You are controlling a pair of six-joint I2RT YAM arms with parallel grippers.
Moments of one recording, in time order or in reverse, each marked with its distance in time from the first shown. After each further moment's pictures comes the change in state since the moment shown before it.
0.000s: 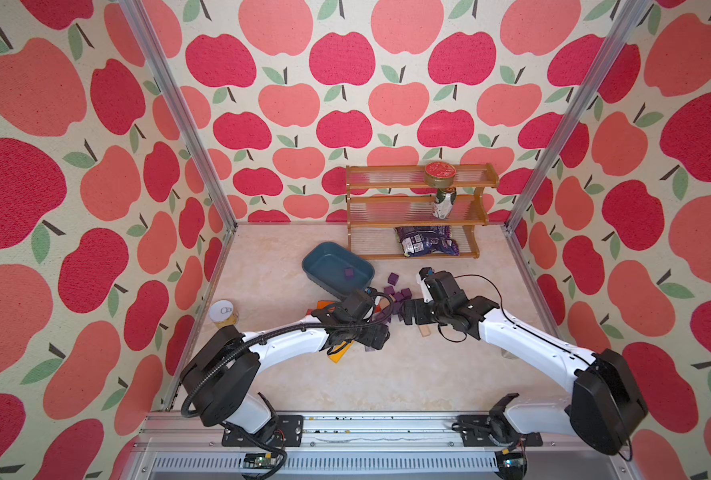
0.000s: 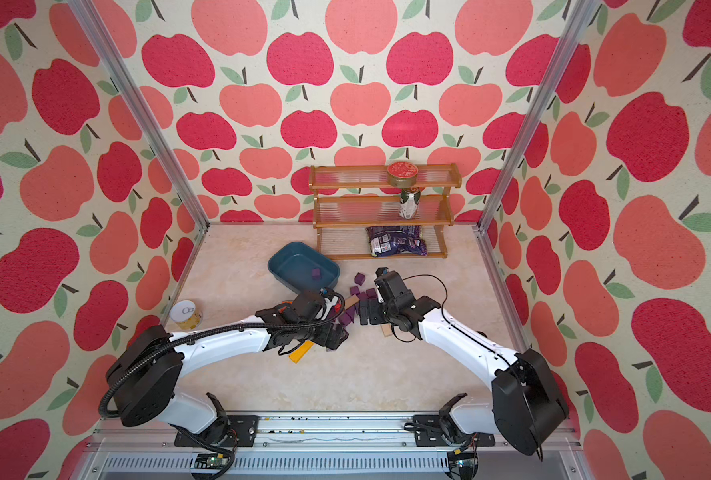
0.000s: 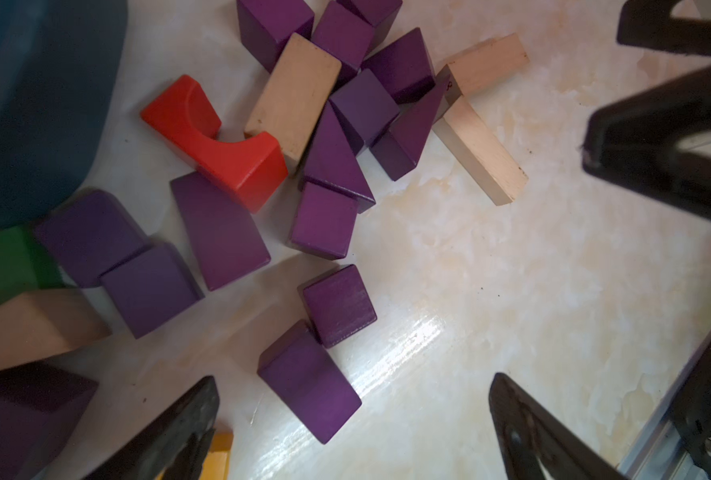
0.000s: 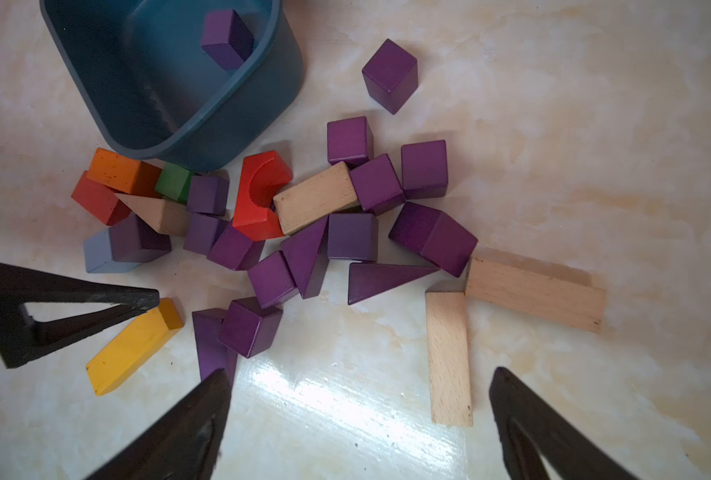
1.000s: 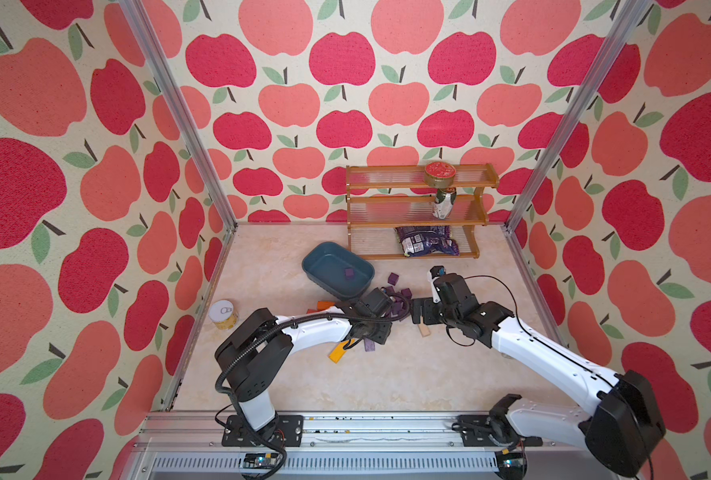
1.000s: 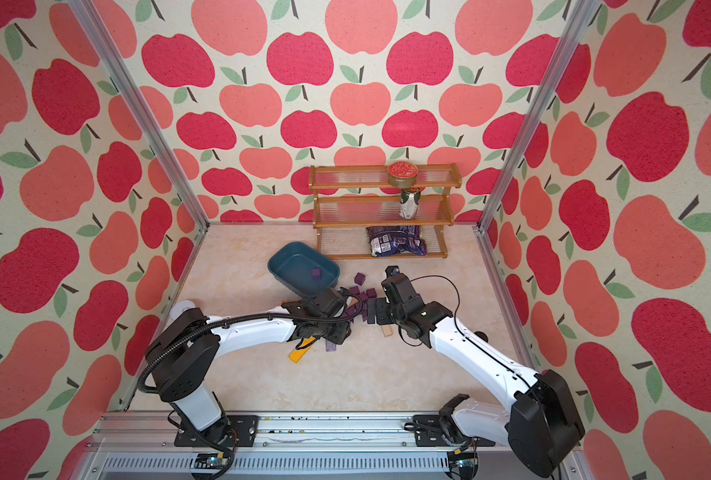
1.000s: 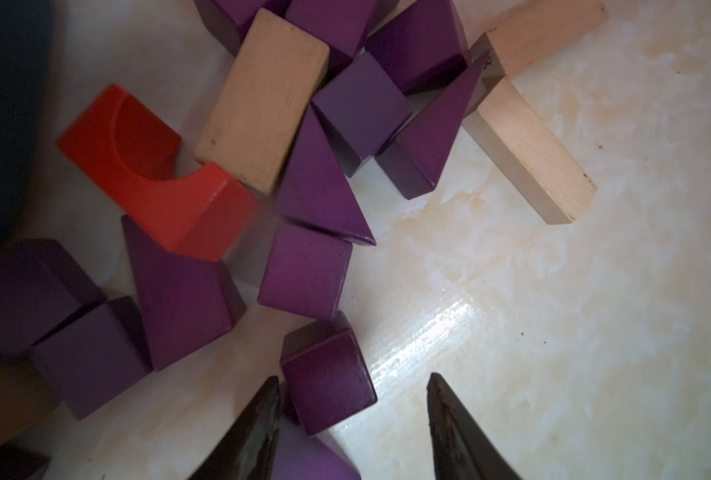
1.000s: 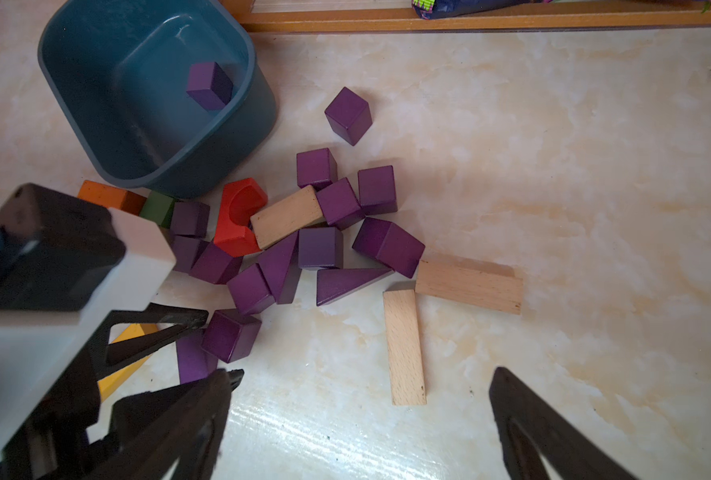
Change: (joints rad) left arm -0.046 0.183 0.157 -0.079 -0.100 0.007; right arm 0.000 -0.095 -0.018 -0.030 0.098 0.003
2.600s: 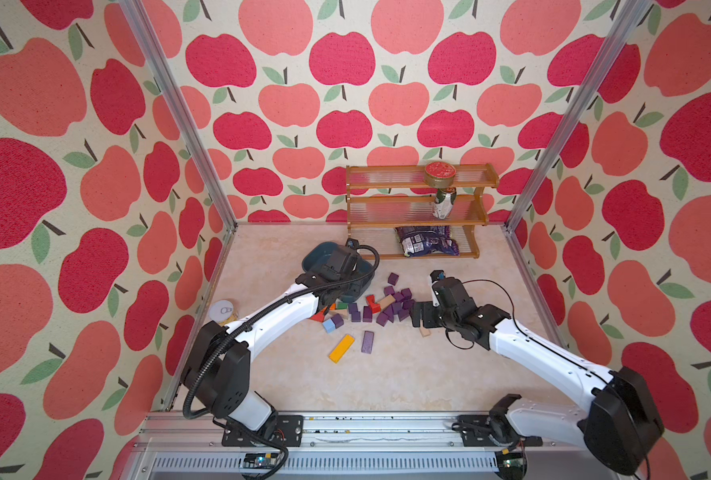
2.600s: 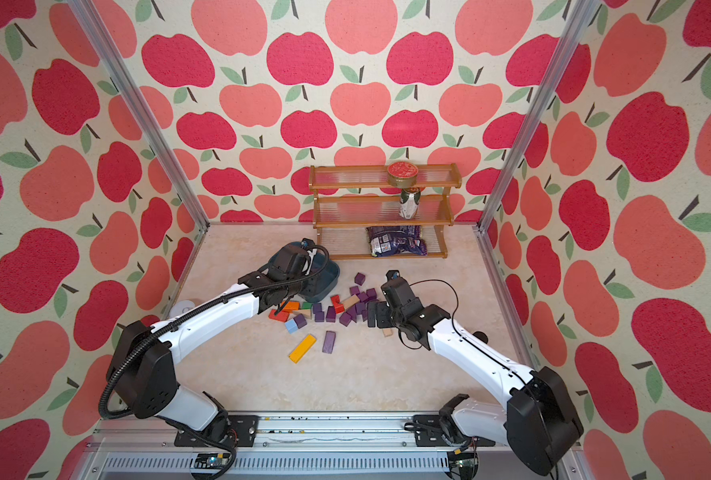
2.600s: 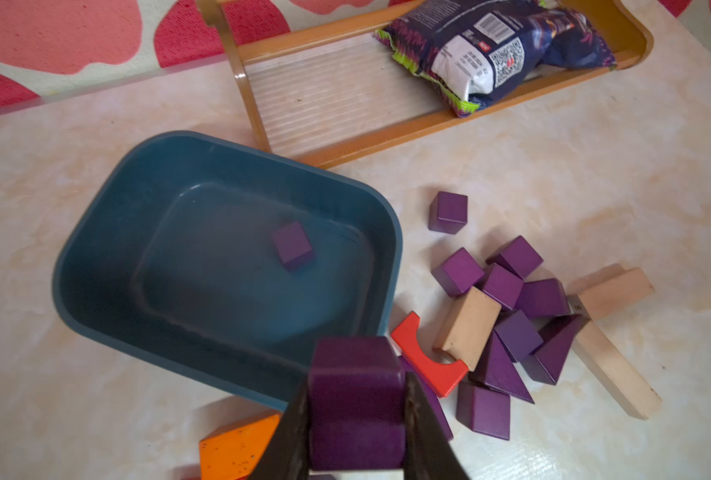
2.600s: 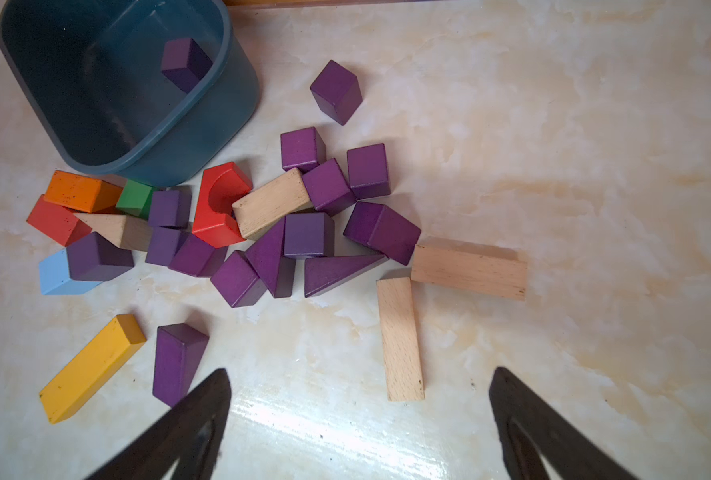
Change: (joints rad) left arm 0.290 -0.176 0.158 -0.051 -0.154 0.171; right arm 0.000 0.012 -0.045 0.028 -0.001 0.023
